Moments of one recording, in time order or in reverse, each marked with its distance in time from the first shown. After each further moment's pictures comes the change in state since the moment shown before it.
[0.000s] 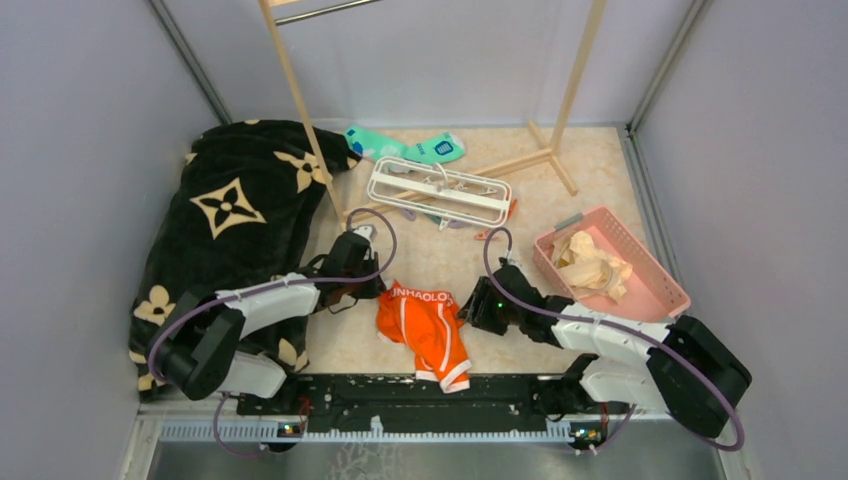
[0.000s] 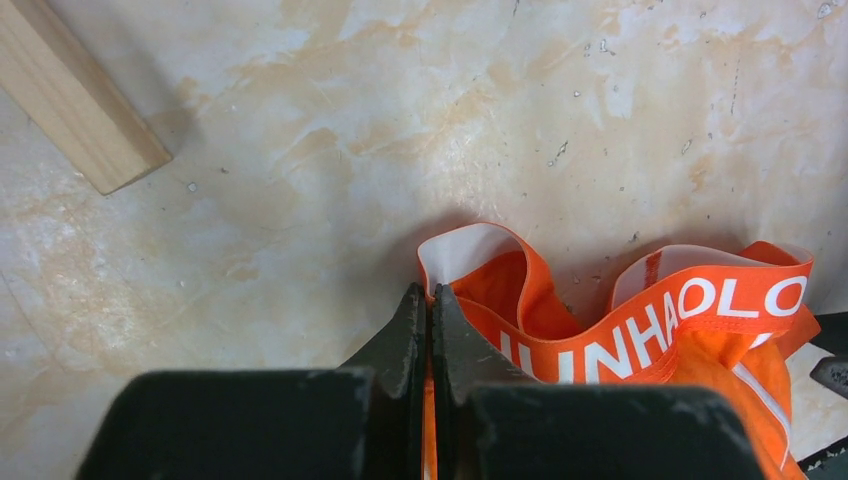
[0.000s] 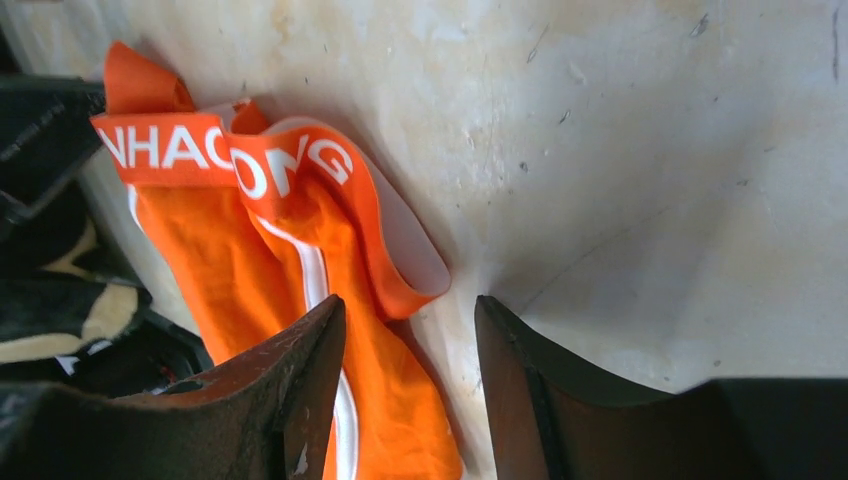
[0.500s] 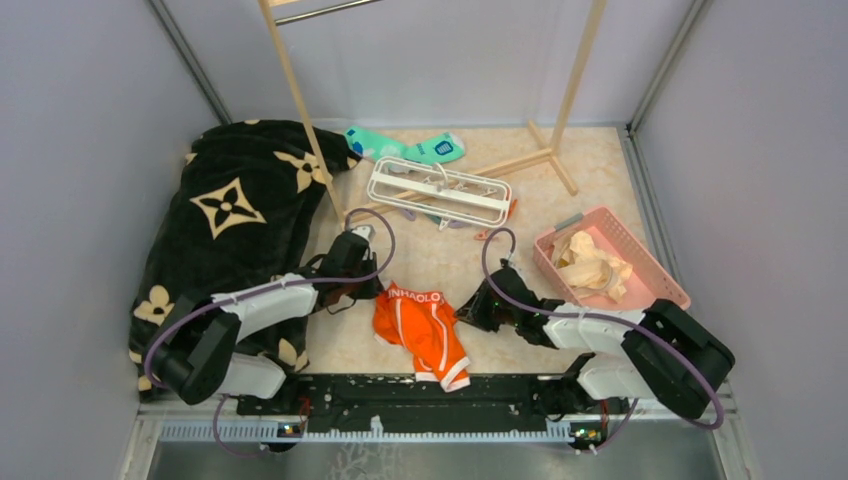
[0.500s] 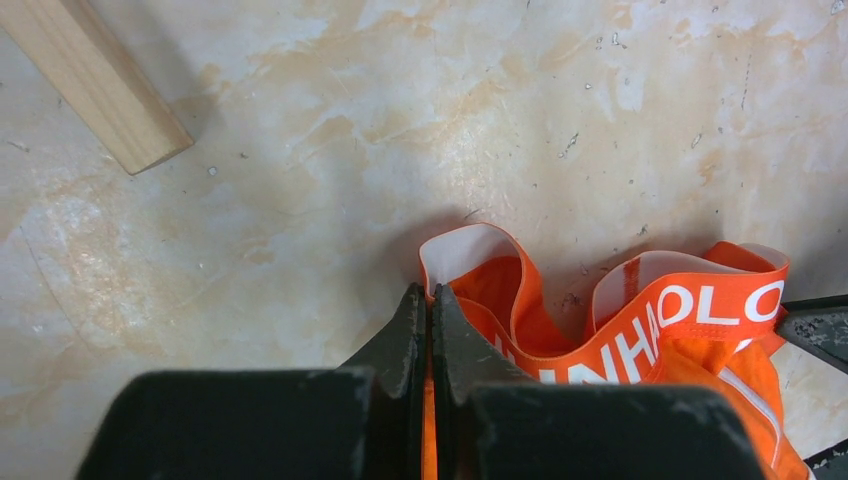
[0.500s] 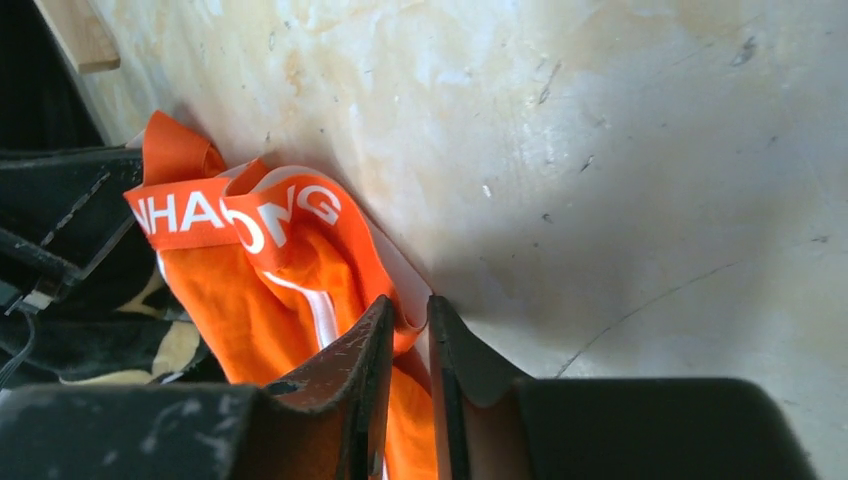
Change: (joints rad) left arm 0.000 -0.024 0.003 -0.042 -0.015 0.001; right arm 0.000 0.115 -0.060 0.264 0.009 0.163
